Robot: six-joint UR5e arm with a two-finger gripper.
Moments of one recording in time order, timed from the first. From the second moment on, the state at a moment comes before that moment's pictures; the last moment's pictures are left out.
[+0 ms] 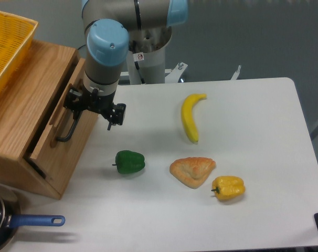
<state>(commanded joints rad) 2.23 -1.72 -1.62 -1.33 1.30 0.42</state>
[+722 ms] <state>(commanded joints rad) 2.24 -1.73 -1.62 -1.33 1.41 0.46</state>
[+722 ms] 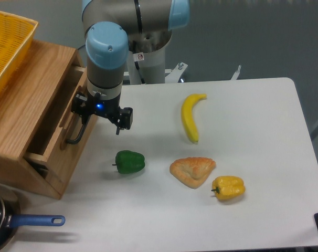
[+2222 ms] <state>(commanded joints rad) 2.34 -1.73 -1.59 -1.33 1.51 0.54</state>
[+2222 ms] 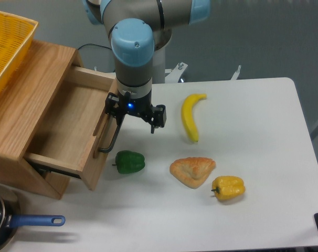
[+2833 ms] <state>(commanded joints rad) 2.38 -1.75 -1.56 -1.33 1.51 0.60</state>
